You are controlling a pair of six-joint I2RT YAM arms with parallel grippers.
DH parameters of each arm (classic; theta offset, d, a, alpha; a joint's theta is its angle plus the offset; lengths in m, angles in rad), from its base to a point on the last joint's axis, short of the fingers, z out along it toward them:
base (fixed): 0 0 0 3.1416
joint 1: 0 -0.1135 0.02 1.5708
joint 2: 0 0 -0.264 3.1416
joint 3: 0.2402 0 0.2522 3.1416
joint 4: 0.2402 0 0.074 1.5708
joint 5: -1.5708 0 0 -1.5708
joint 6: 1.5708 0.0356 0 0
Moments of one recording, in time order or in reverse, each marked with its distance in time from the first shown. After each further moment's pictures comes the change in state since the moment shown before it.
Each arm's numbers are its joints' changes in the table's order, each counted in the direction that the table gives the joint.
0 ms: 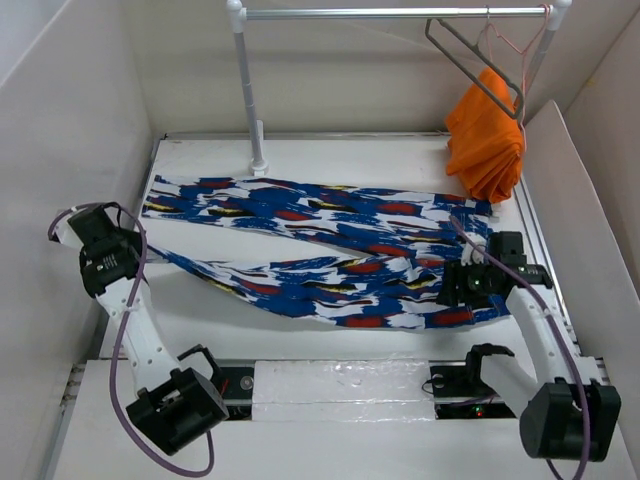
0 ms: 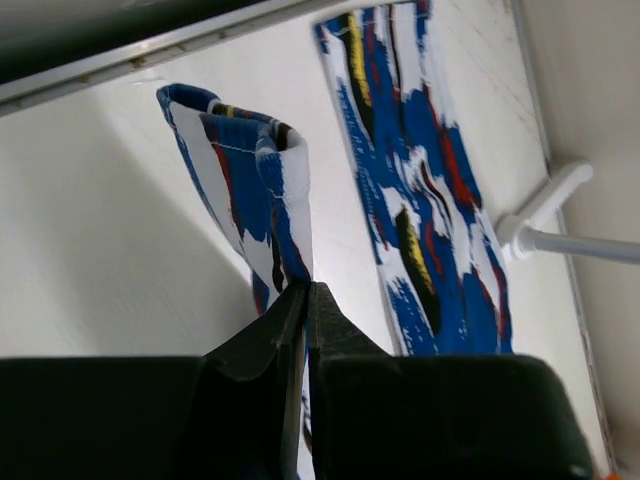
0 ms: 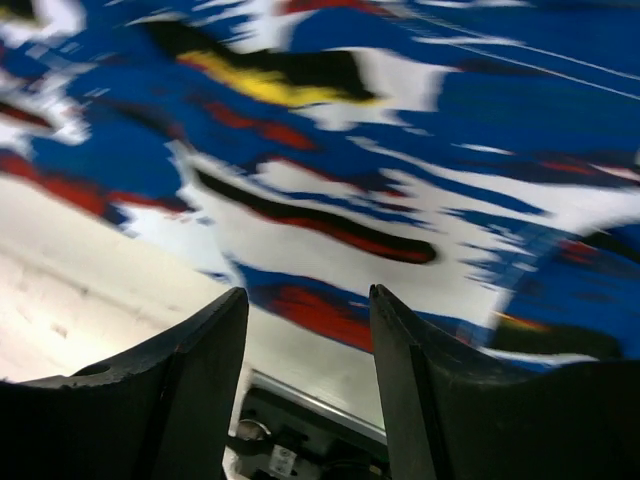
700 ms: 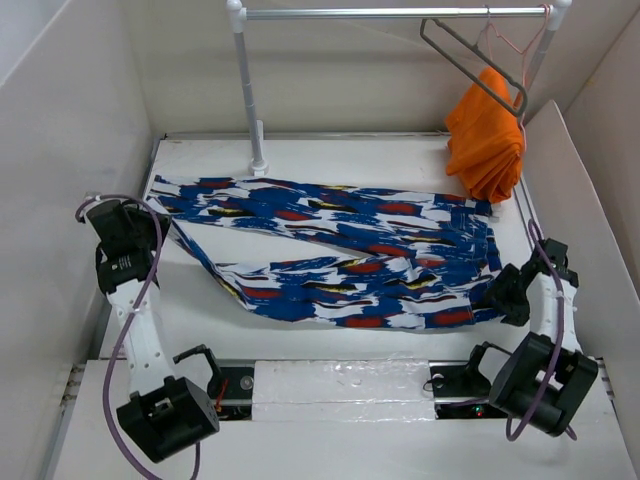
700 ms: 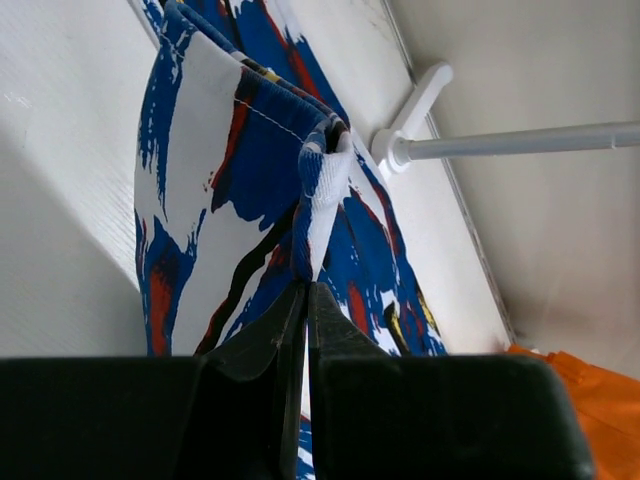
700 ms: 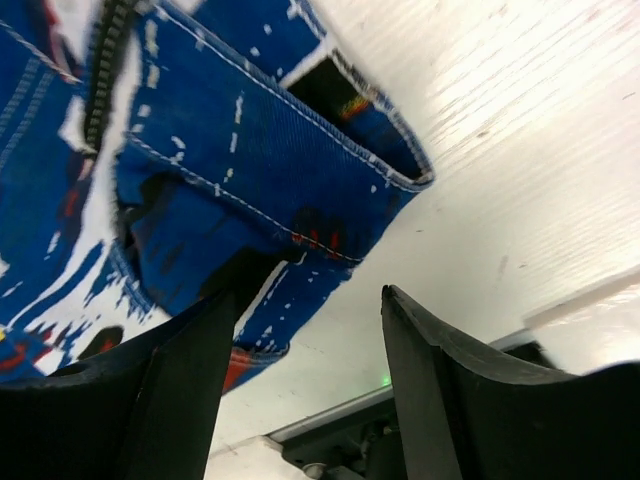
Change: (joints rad) left arm 0.131 -0.029 -0.069 -0.191 -0.233 -0.116; right arm 0.484 0.145 0.014 0.017 -0.386 0.401
